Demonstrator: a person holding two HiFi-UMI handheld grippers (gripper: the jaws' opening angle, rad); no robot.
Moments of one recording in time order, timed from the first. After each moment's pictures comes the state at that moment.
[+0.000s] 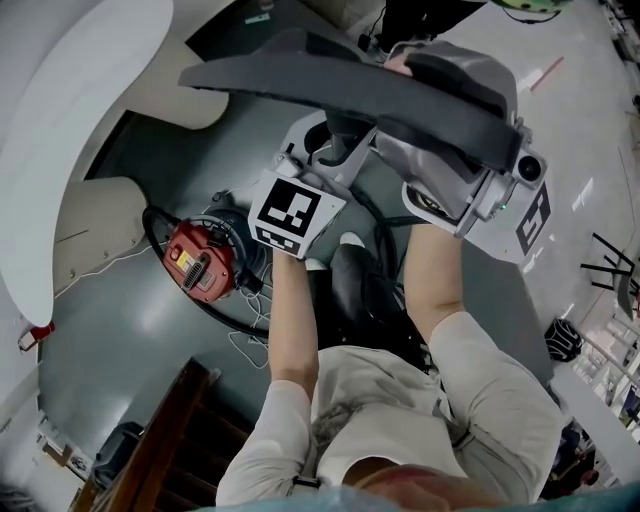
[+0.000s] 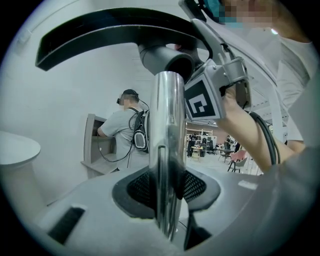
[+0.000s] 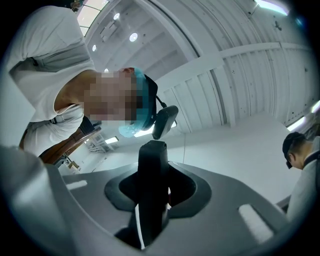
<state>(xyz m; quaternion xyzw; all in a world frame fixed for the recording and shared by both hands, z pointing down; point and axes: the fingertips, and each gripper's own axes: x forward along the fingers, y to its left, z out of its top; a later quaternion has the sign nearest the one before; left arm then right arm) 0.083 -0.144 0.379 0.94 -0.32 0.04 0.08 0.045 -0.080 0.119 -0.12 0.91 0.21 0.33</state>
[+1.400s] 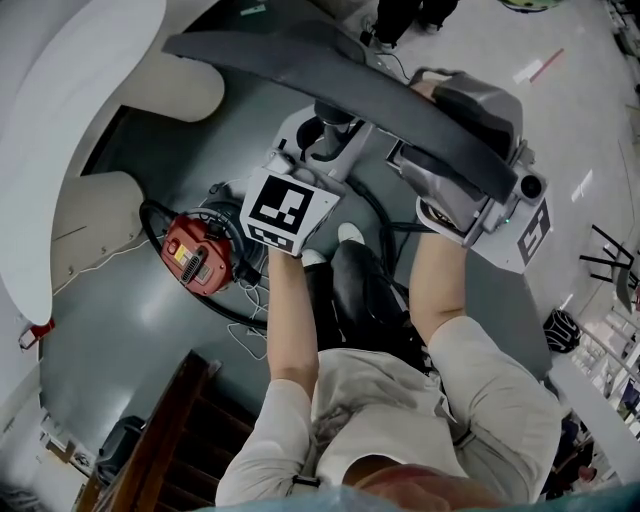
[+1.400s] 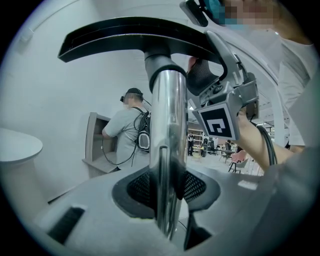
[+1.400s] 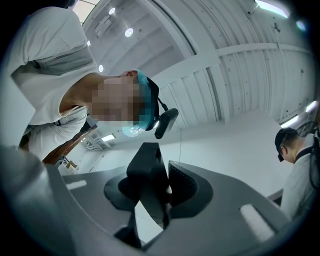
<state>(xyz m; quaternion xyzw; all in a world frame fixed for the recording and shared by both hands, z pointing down) 0.078 -0.145 0.384 0.94 -0.32 0.05 0.09 0.064 -0.075 0.144 -0.15 0.92 0.19 0.31</state>
